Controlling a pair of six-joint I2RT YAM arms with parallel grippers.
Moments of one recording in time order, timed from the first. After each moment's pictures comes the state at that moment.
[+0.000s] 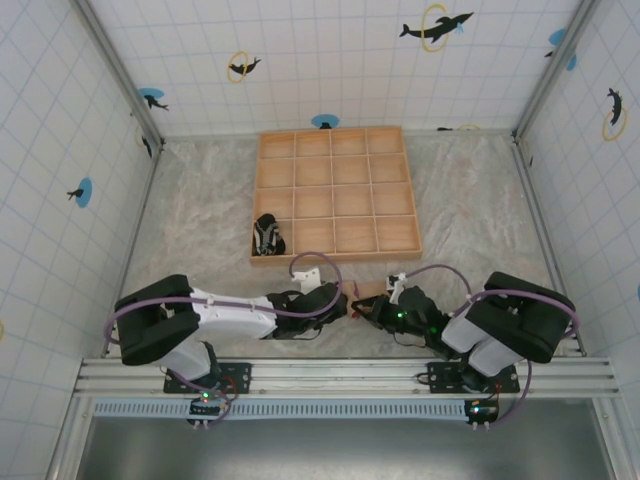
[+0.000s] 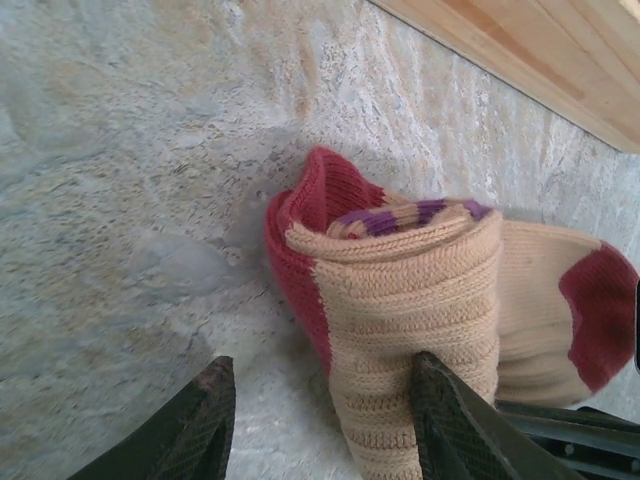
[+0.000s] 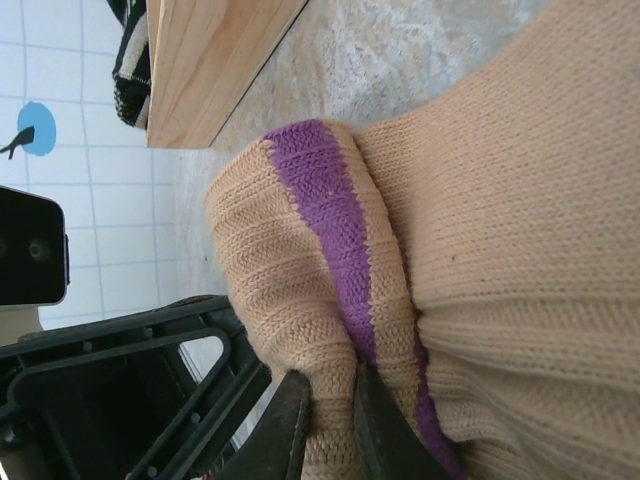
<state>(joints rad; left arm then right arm) -1.22 1.53 0.60 0.05 -0.28 -1.36 0.95 1.53 0.04 1.04 -0.15 1.34</state>
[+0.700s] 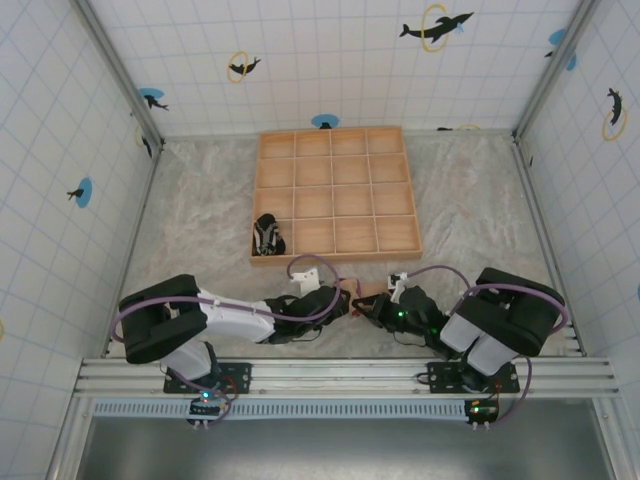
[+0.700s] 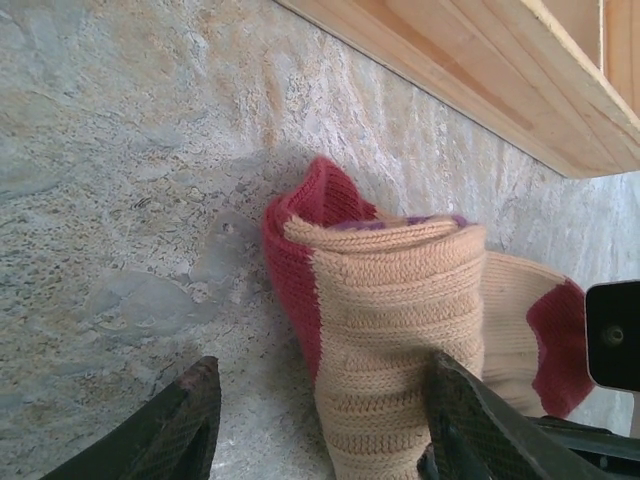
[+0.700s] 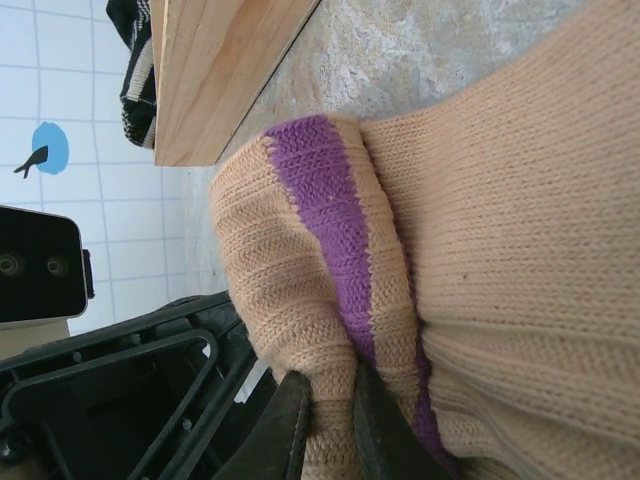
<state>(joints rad) -1.22 1.55 0.52 0.26 -0.31 -1.34 0.94 1.59 0.03 1.13 -0.15 1.36</state>
